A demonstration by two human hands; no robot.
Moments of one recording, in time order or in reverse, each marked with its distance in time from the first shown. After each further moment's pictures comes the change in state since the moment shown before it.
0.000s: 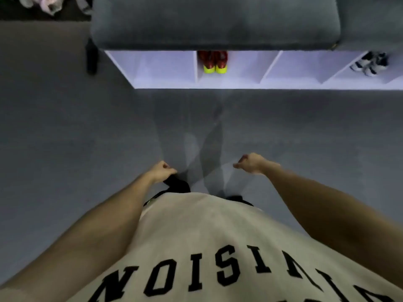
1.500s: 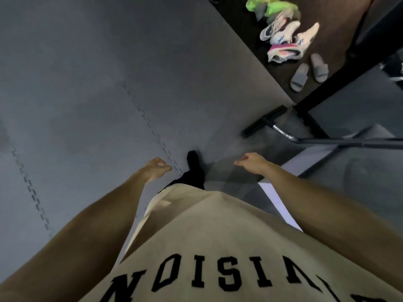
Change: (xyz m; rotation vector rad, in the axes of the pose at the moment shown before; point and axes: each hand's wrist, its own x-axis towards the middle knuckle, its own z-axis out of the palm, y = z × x) left_hand 0.182 -0.323 -0.653 -0.868 0.338 -0.420; right_hand 0.309 -0.932 -0.091 -0.485 -0.209 -0.427
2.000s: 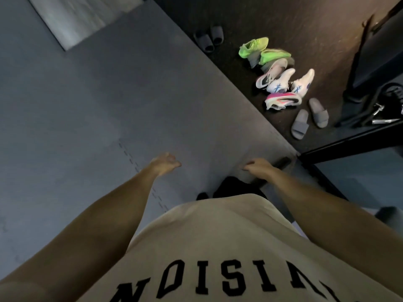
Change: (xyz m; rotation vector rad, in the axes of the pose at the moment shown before) left_hand 0.208 0.300 -0.234 0.147 -0.025 0.179; right_hand 0.197 -0.225 -0.233 0.119 0.069 -0.001
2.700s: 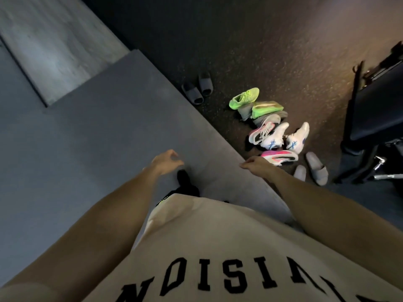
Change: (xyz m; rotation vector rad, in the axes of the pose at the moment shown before) left_hand 0.272 0.289 -0.232 0.080 0.081 0.065; right_hand 0.250 -0.223 -0.297 0.087 0.073 0.012
